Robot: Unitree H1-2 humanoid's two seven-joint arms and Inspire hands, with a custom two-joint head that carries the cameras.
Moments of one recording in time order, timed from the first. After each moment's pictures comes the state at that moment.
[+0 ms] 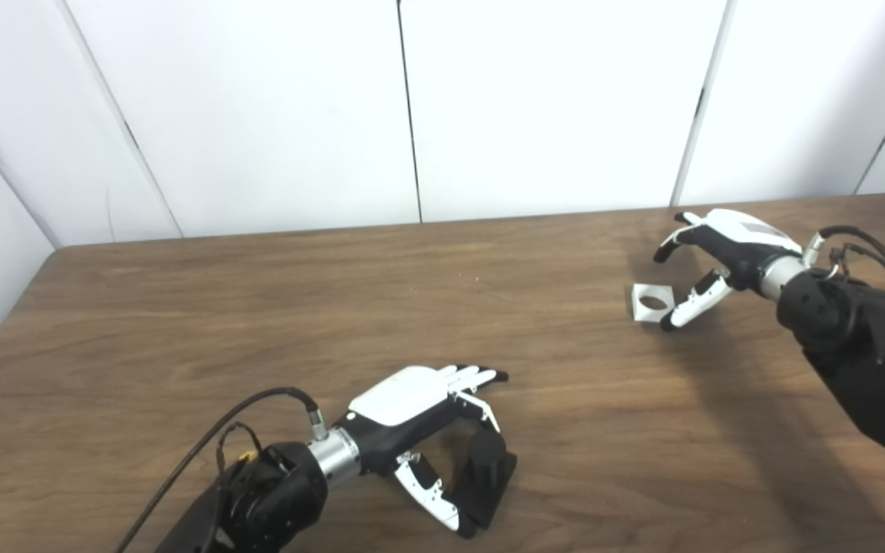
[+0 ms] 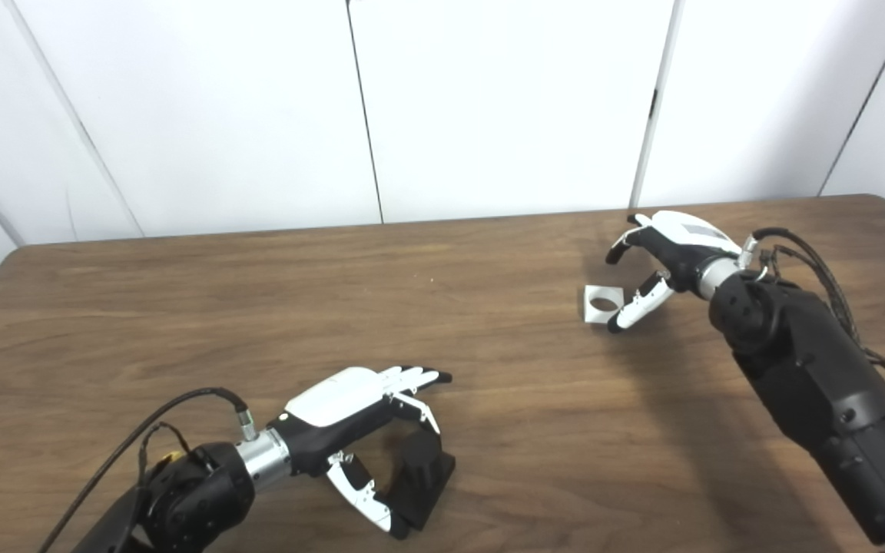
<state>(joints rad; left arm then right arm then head) -0.30 0.37 -0.49 -0.10 0.58 -0.10 -0.44 -0.61 -0.61 0.32 0.24 -0.65 0.30 0.40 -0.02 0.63</state>
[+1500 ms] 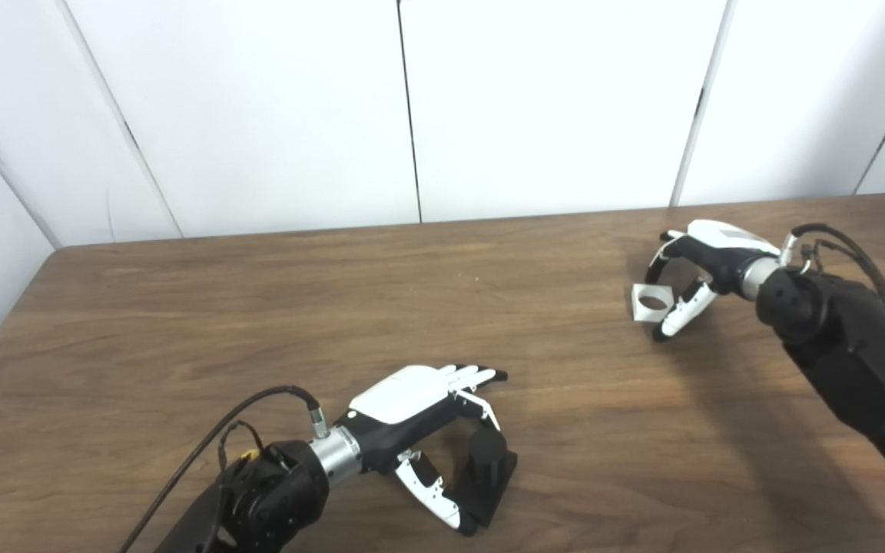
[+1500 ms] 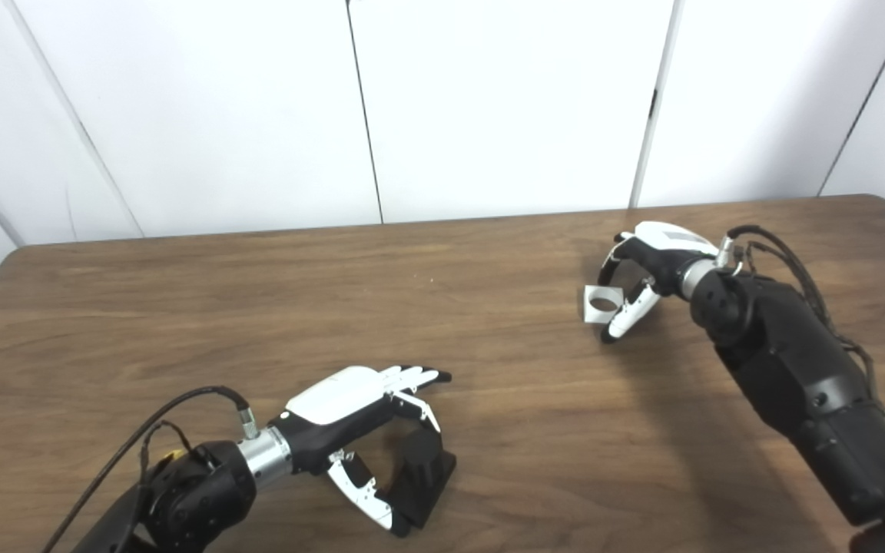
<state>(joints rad) -0.31 0.37 -0.49 -0.10 0.58 -0.08 -0.45 -0.66 -0.58 0.37 0.33 -0.68 0.30 0.45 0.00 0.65</state>
